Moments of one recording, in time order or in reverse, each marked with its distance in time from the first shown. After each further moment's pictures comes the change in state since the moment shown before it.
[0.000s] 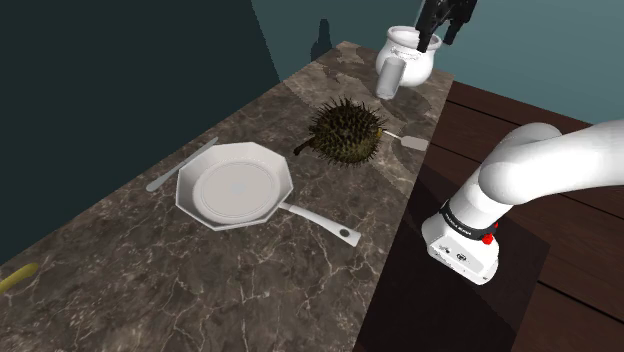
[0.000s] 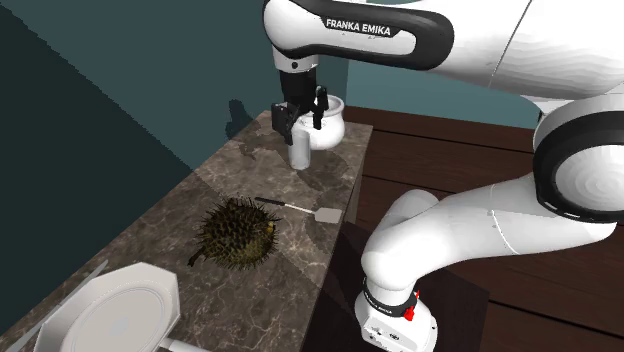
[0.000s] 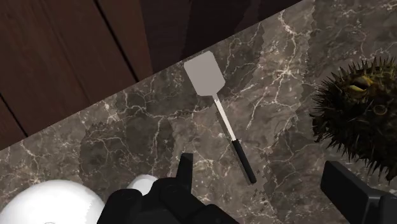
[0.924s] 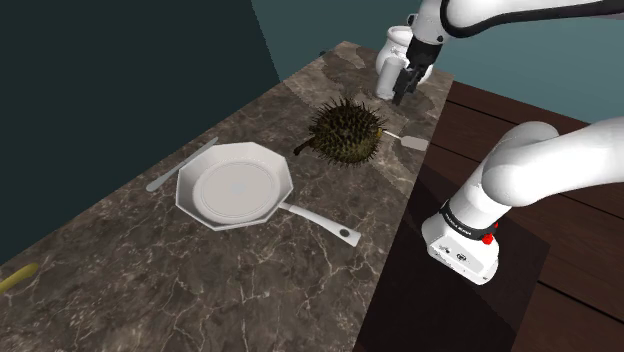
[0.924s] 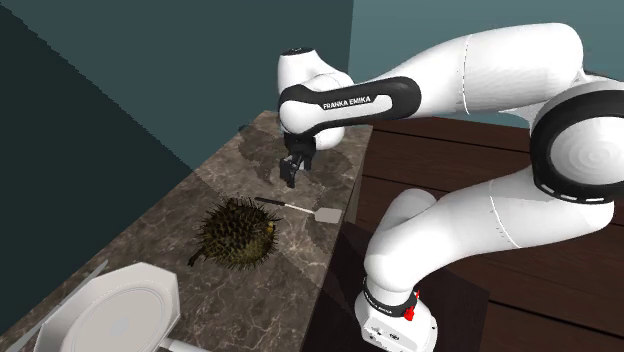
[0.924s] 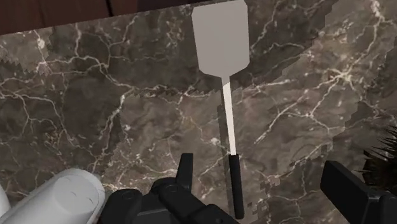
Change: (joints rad) arm 0.071 0.018 -0.160 -0.388 -0.064 0.470 -0.290
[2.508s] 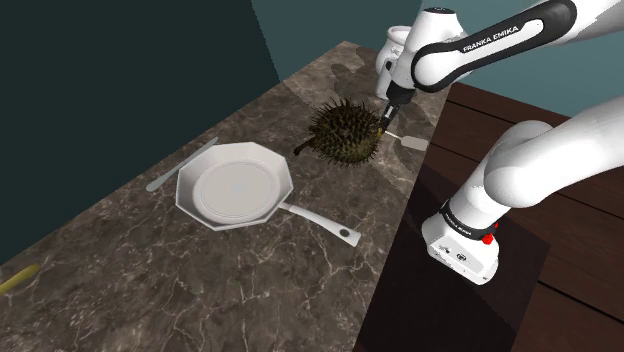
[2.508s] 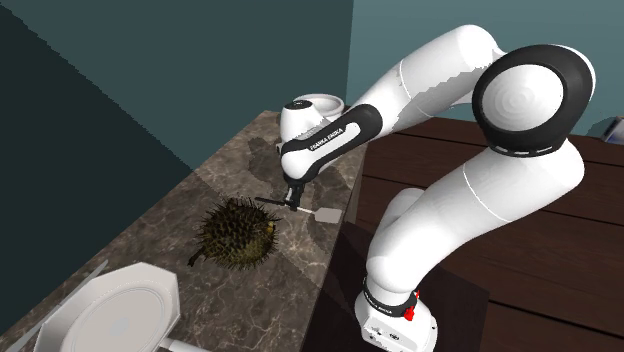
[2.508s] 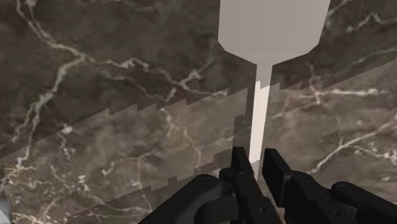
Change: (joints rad) arm 0.052 0.230 -0.130 -0.177 -0.037 0.441 -0.176
